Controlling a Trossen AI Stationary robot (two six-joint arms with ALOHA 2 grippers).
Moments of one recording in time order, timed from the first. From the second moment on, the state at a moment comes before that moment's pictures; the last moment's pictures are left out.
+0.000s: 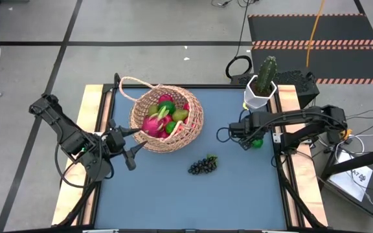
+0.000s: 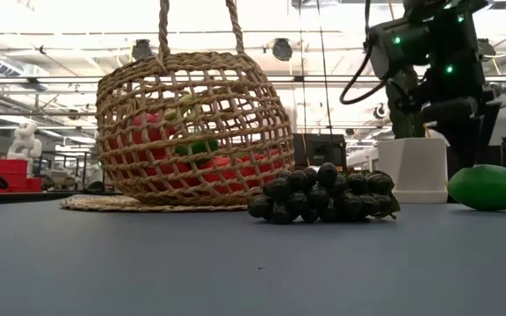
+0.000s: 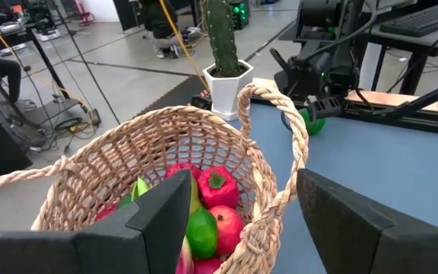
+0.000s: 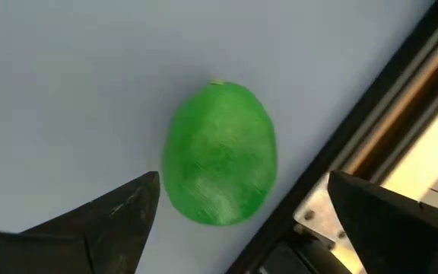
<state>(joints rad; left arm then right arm) -0.72 1.12 1.17 -0.81 -1.15 -0.63 -0.08 1.36 0.86 -1.35 0.21 0.85</state>
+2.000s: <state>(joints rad) -0.72 1.12 1.17 -0.81 -1.15 -0.63 -0.10 1.30 0.64 -0.94 -0.01 0.76</state>
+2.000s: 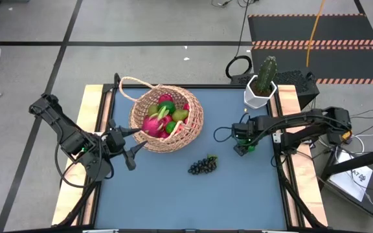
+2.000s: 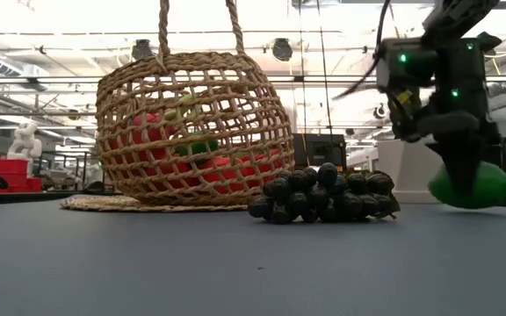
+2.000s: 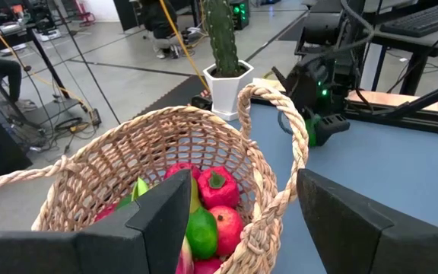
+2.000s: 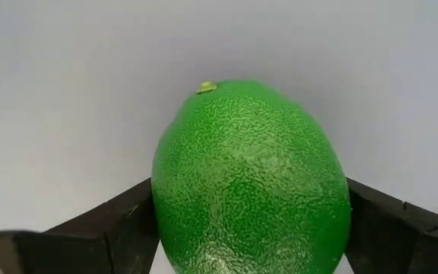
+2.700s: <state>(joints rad) -0.72 1.12 1.17 -0.81 -1.15 -0.63 0.00 1.05 0.64 -0.38 0.03 0.74</state>
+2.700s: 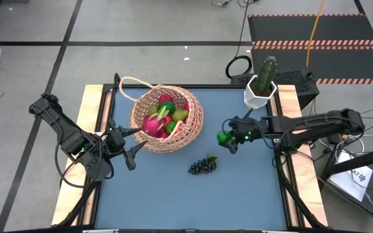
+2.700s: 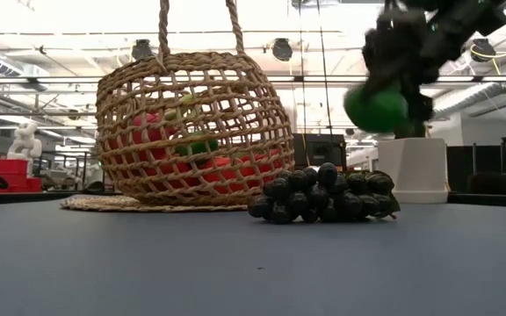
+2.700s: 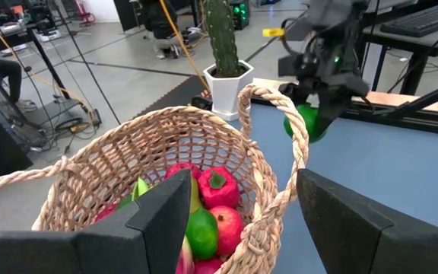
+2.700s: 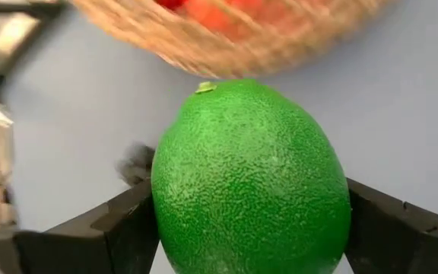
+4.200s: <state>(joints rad) -0.59 1.18 1.17 -0.81 -1.14 -0.63 0.29 1.04 0.22 0.97 0.26 0.14</state>
